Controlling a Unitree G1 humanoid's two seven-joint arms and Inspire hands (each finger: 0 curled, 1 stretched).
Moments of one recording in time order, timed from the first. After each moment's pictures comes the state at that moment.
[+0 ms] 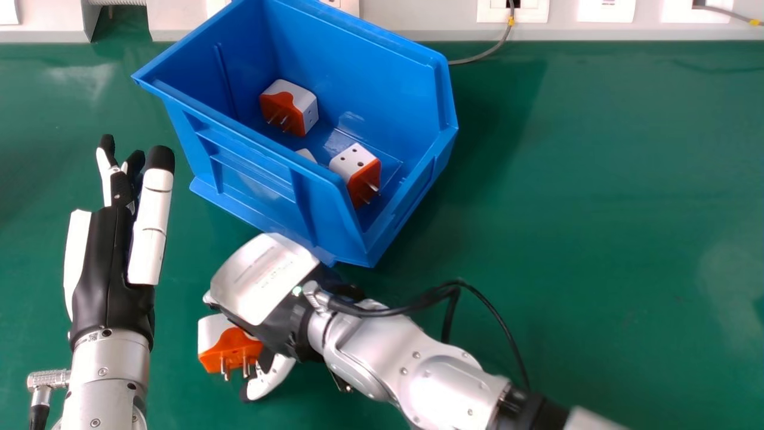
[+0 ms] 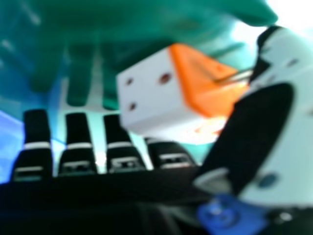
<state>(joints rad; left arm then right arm) 0.19 0.13 0.18 -0.31 0.05 0.15 0.04 -0.65 0.07 1.00 0.50 -1.16 0.15 0.30</state>
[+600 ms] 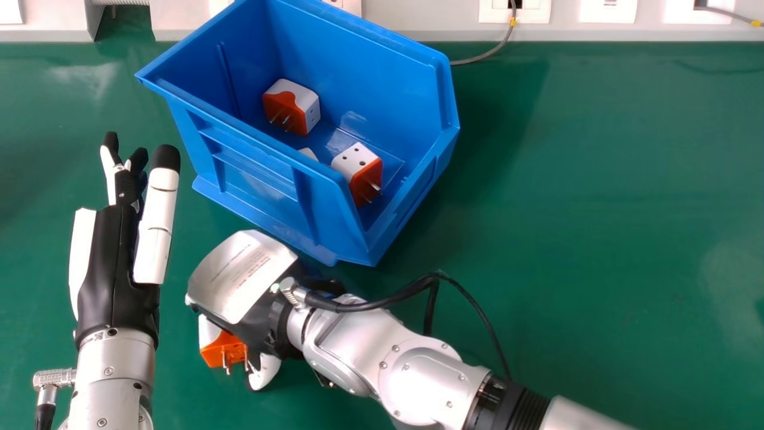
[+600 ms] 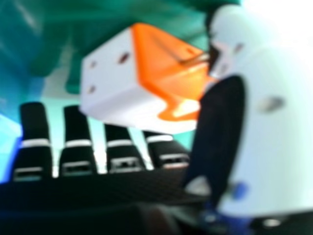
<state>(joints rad) 0.19 0.13 0.17 -0.31 0.06 0.14 0.05 -0.68 0.11 1.00 0.54 -1.15 0.14 0.29</state>
